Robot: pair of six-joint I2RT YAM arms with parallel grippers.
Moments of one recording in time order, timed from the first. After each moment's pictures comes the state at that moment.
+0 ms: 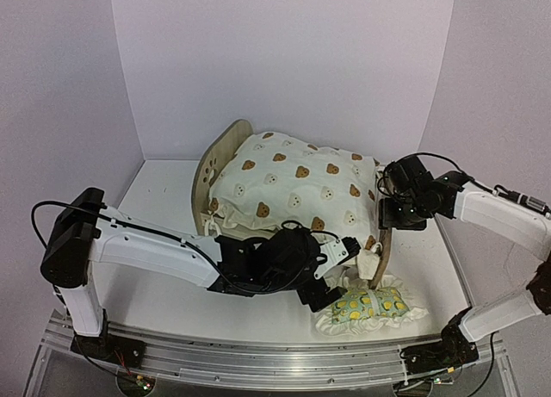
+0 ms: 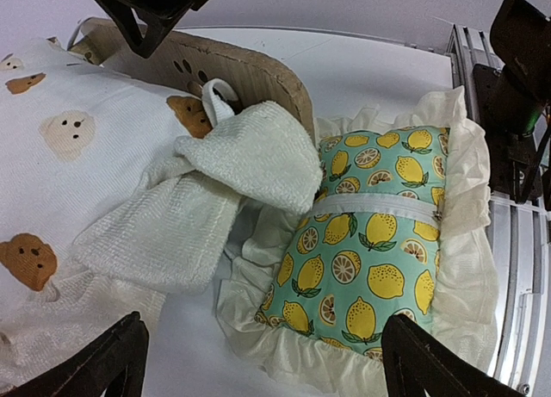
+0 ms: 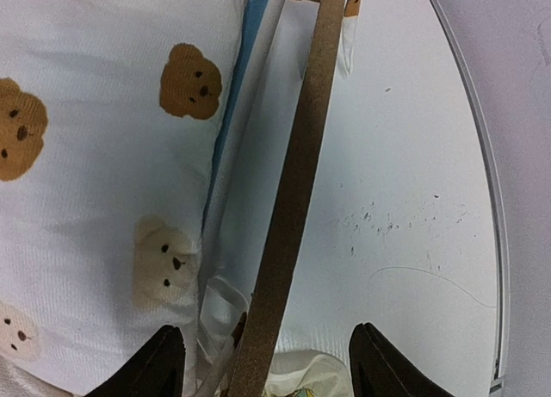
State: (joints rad) left arm -1.37 1.88 1.32 0.01 -0.19 0.07; right arm 0.54 1.33 1.05 -0.76 0.36 0.52
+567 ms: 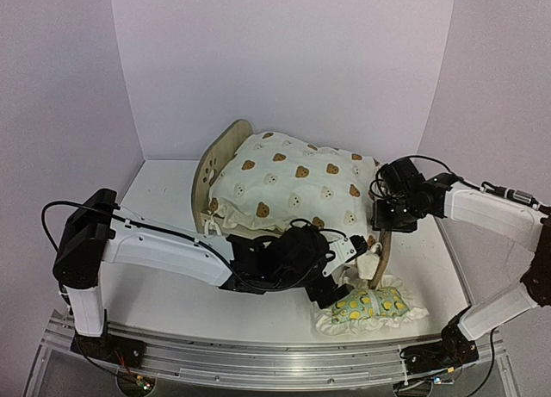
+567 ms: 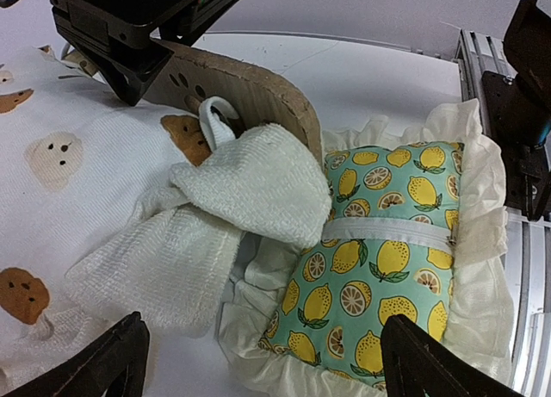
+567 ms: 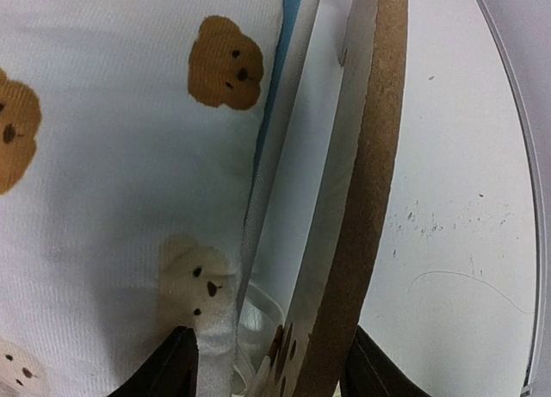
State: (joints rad) left arm -1.35 1.96 1.39 0.02 -0.17 0.08; right arm 0.53 1.40 1.04 -0.68 0.27 0.53
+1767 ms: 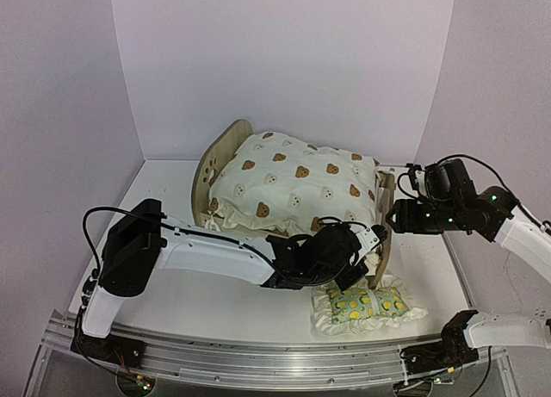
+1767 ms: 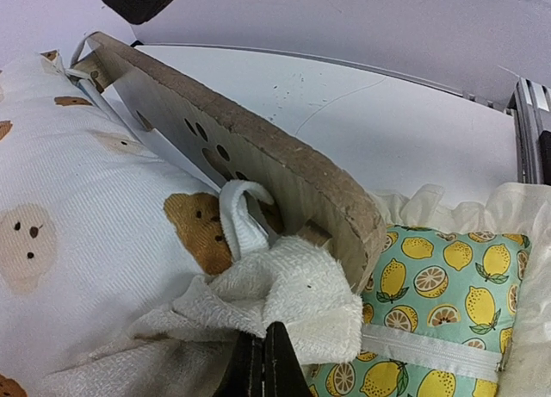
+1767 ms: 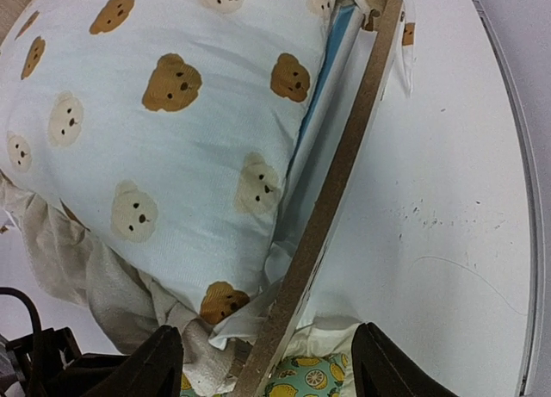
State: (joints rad) left arm -1.34 2.21 1.70 0.02 -0.26 0.02; right arm 0.54 1.00 0.96 -0.78 0.16 0.45
